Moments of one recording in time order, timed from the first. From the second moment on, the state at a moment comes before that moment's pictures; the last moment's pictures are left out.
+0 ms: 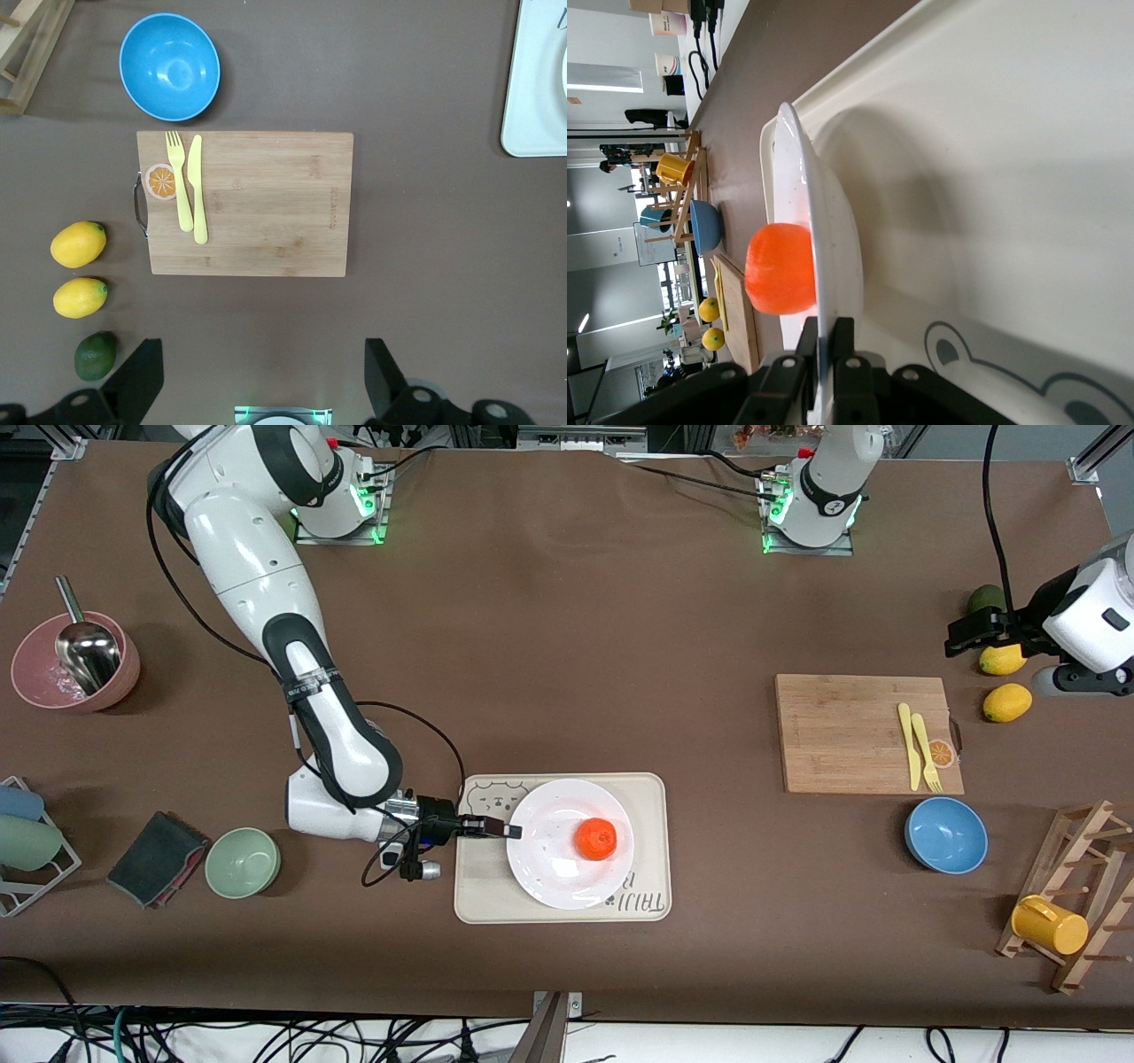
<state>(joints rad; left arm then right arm) 0.03 0.10 -0.04 -1.52 0.00 1.44 -0.03 0.23 1.06 0.18 -1.20 1.17 2.25 -0.40</state>
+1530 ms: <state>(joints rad) 0.03 0.10 -0.04 -1.52 0.00 1.44 -0.03 0.21 0.63 -0.07 -1.25 0.02 1.50 -0.40</state>
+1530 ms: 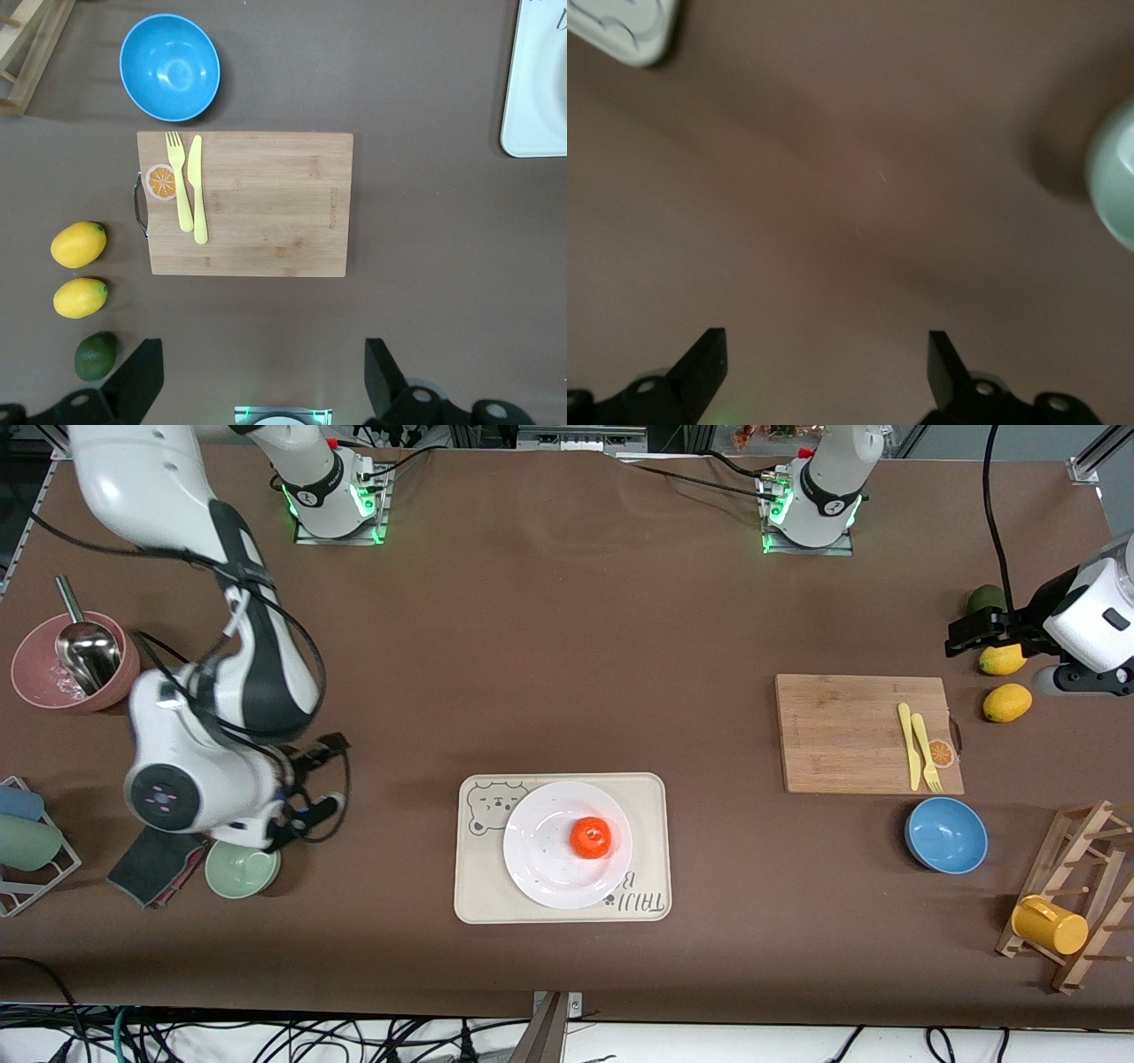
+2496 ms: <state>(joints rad) 0.03 0.10 -0.04 -1.52 0.00 1.43 -0.03 0.00 -0.01 -0.05 -1.77 0.01 1.55 -0.19</state>
